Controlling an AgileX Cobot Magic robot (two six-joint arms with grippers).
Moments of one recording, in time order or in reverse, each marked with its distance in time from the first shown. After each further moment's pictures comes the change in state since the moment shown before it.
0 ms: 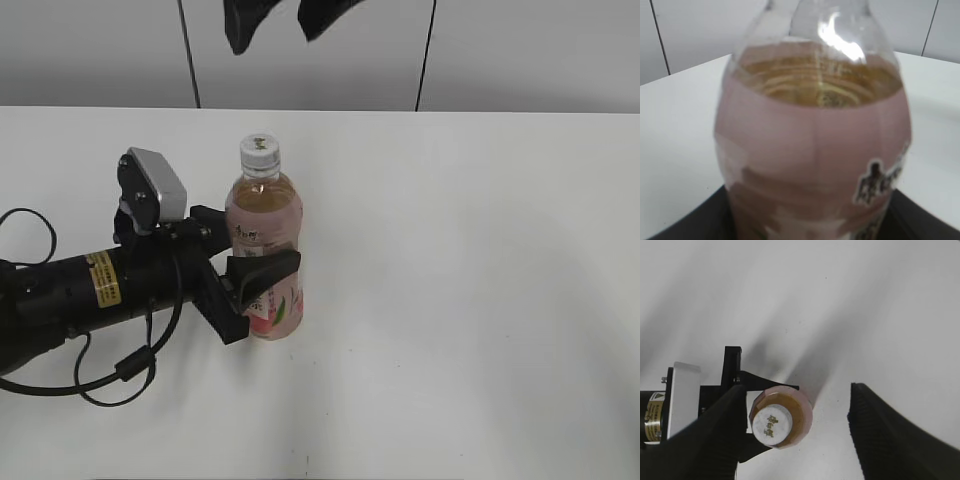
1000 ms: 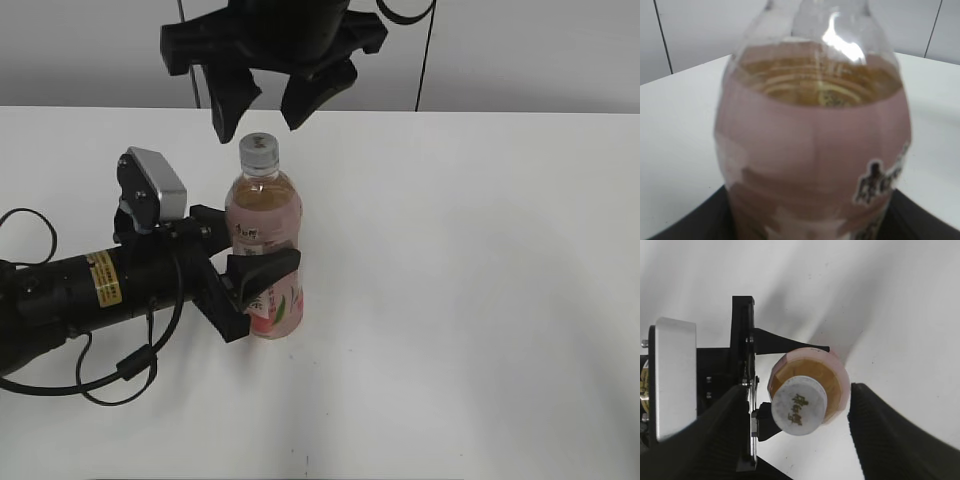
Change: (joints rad) left arm 0.000 0.000 0.000 -0.015 0.000 -0.003; right arm 0.000 0.061 0.094 0.113 0.003 0.010
